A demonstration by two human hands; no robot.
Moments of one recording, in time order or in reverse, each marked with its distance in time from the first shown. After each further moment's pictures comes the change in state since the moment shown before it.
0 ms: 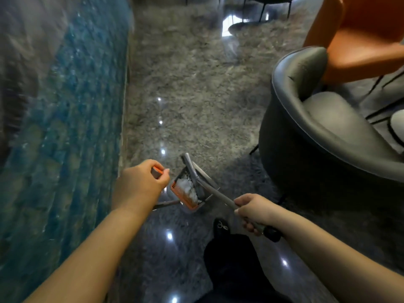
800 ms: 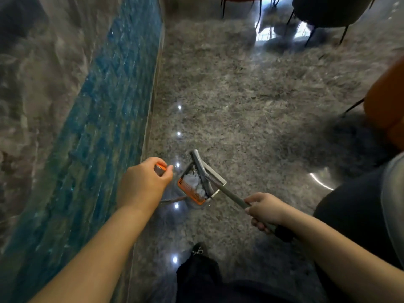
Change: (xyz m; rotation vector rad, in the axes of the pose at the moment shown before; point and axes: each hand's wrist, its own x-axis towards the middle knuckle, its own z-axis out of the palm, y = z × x) left_hand 0.497 0.006 -0.027 -0.038 0.135 -0.097; right_hand 0.300 -0.400 -0.155 -0.041 -0.008 -0.034
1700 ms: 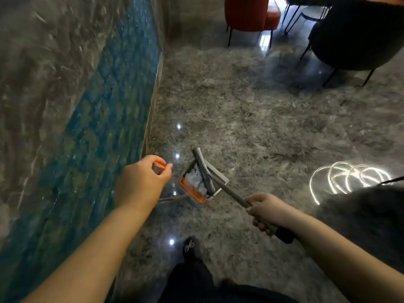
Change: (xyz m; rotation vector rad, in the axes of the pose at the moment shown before) left_hand 0.597 0.163 0.083 -0.056 0.024 -0.004; right_hand 0.362 -0.432 -0.289 -0.020 0.004 -0.008
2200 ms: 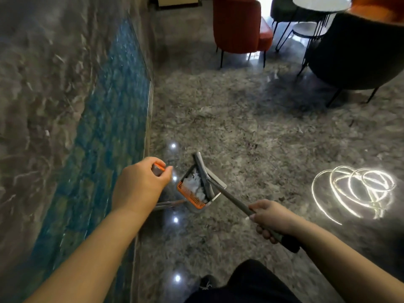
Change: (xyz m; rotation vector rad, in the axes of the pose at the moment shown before) left_hand 0.372 0.046 0.025 -0.001 -0.068 0.108; right_hand 0.203 -0.255 -0.101 0.088 0.036 0.008
